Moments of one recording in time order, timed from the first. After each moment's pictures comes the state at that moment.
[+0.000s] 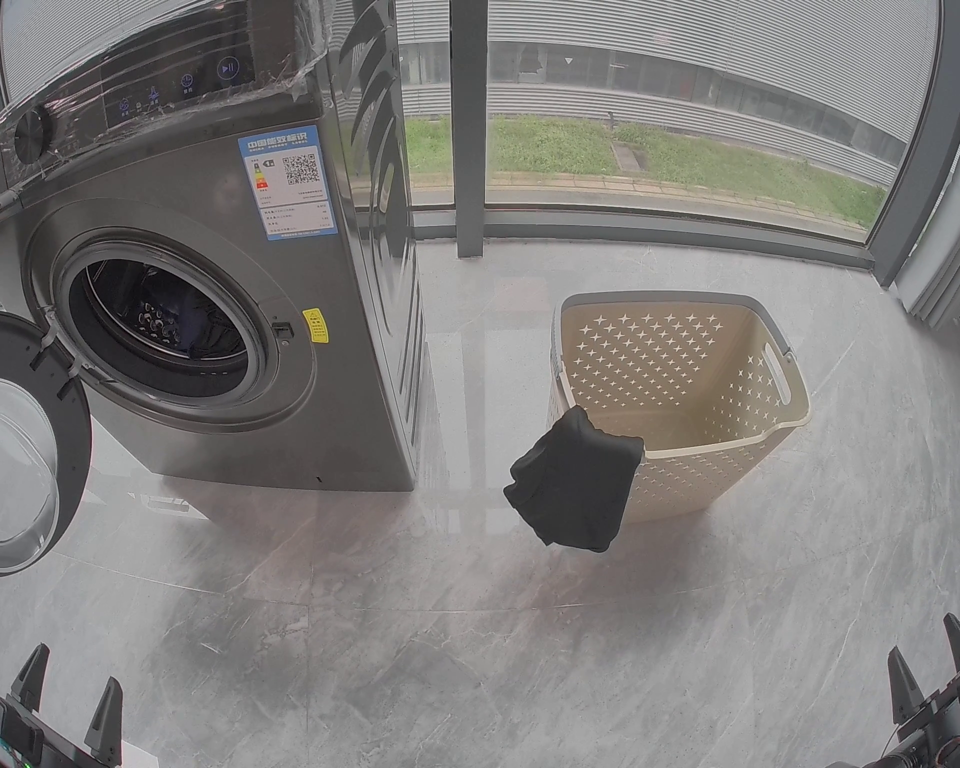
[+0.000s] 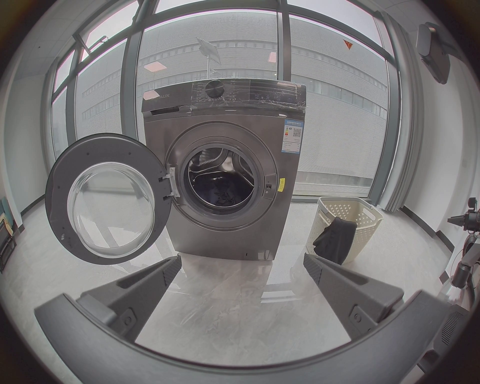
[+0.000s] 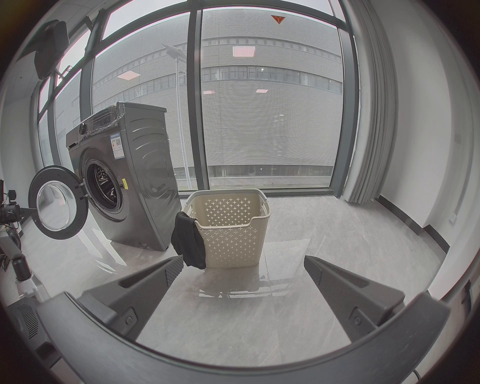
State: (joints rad) left arm 0.00 0.01 -0.02 0.00 0.02 -0.05; right arm 0.00 0.01 -0.02 0.01 -0.02 0.01
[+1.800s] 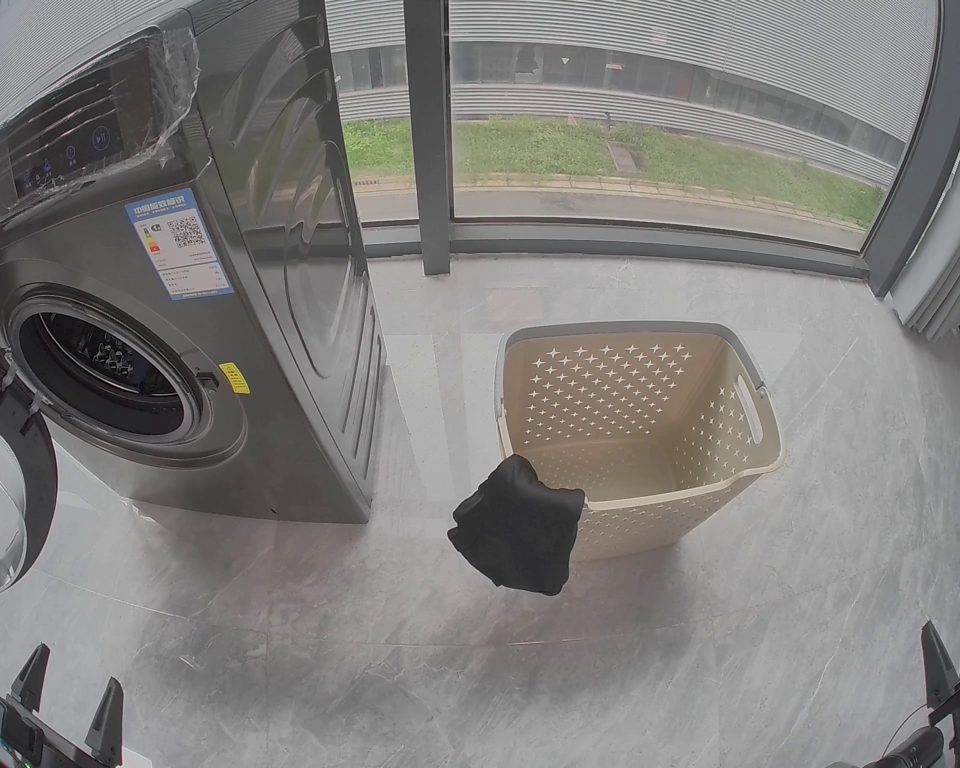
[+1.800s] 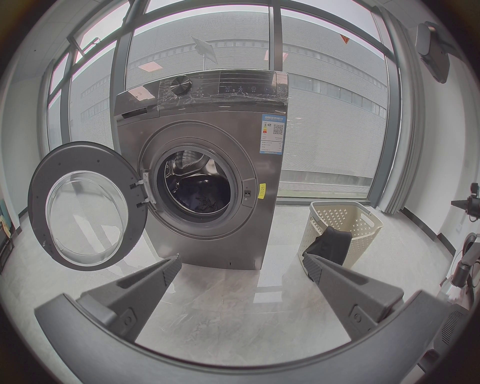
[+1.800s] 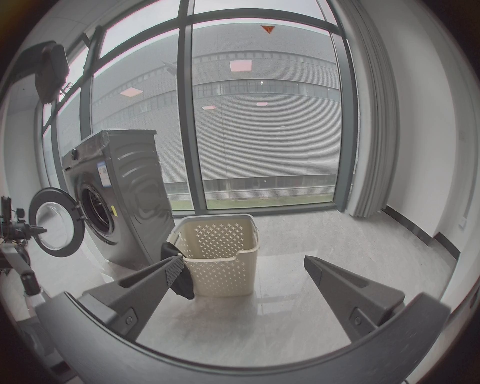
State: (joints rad) left arm 0.00 0.02 -0.02 0.00 0.02 -0.04; right arm 0.00 0.04 -0.14 0.00 0.03 0.04
